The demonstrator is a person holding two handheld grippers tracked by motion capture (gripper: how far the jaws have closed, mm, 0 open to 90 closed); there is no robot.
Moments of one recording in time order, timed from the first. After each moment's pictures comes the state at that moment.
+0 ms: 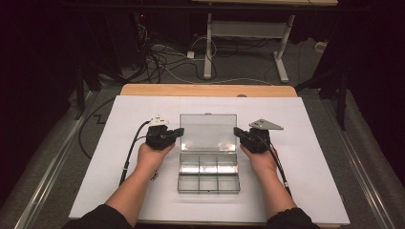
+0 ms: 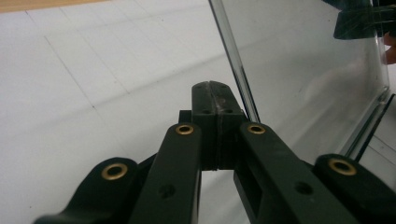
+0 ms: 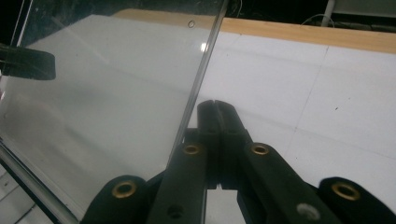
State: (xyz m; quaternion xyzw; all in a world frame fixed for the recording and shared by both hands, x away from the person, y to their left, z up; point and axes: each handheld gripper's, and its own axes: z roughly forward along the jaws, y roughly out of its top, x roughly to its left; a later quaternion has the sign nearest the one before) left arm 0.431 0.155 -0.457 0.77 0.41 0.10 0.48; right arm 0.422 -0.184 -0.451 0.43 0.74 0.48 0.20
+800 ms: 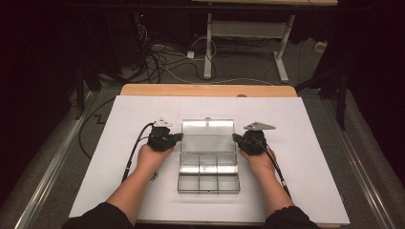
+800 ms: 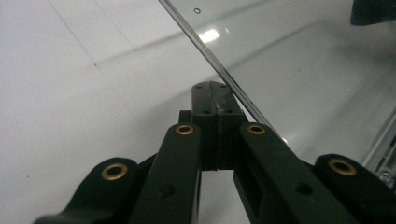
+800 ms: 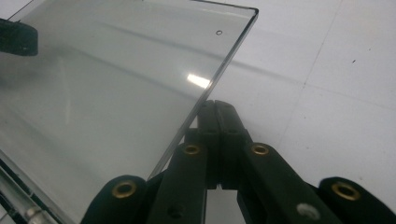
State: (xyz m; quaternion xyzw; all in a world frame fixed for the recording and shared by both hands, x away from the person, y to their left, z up) left arm 0.438 0.152 -0.474 0.79 0.43 0.09 0.42; right arm 0.430 -0.179 -0.471 0.45 0.77 0.42 0.18
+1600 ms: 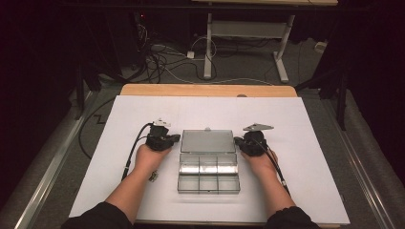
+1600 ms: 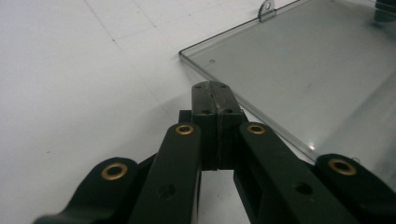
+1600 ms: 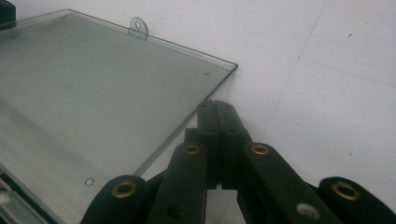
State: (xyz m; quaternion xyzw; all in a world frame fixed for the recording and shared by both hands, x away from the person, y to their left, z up) left arm 0.442 0.161 -0.476 0.80 0.45 0.09 0.40; right arm 0.431 -0.182 -0.475 0.46 0.78 0.38 0.18
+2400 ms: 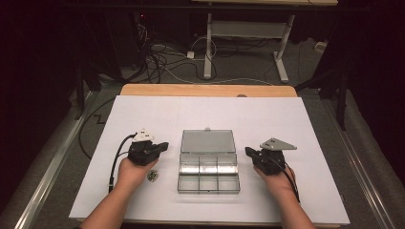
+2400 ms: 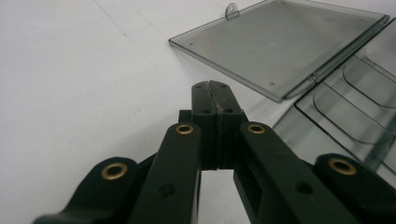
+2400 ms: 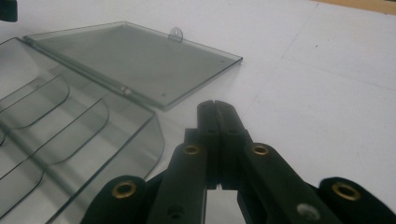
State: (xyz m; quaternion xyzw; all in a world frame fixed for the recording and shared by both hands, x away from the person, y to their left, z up) left arm 0.373 0.200 -0.457 0.80 0.40 0.12 0.42; right arm 0.357 -0.216 -0.455 0.42 0.77 0.43 0.21
